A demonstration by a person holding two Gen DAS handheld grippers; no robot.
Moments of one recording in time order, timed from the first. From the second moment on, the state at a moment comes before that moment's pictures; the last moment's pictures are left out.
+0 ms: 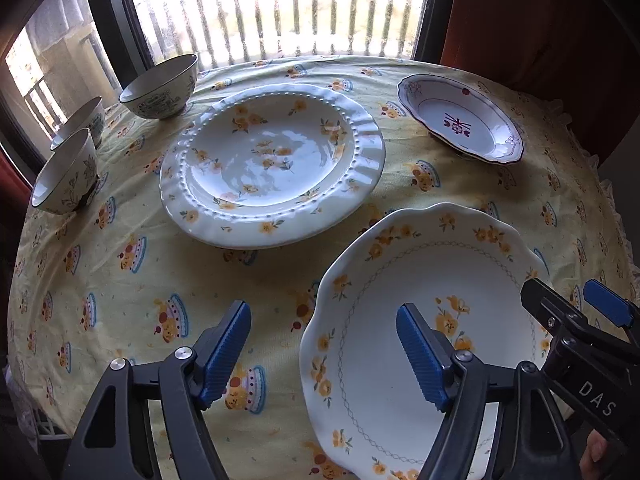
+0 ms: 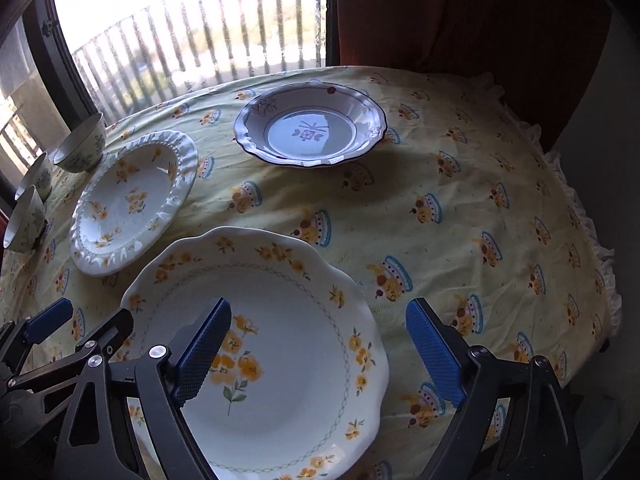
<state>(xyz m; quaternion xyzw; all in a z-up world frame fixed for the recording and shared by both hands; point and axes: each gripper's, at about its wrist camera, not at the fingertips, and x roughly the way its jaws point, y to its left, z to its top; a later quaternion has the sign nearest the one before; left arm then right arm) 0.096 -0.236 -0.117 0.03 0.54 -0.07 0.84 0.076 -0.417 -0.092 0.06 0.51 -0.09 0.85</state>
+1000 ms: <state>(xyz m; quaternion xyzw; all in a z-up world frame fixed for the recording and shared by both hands) 0.098 -0.258 -0.152 0.03 0.59 -0.03 0.81 0.095 -0.434 -0.153 0.08 0.60 -0.01 0.80</state>
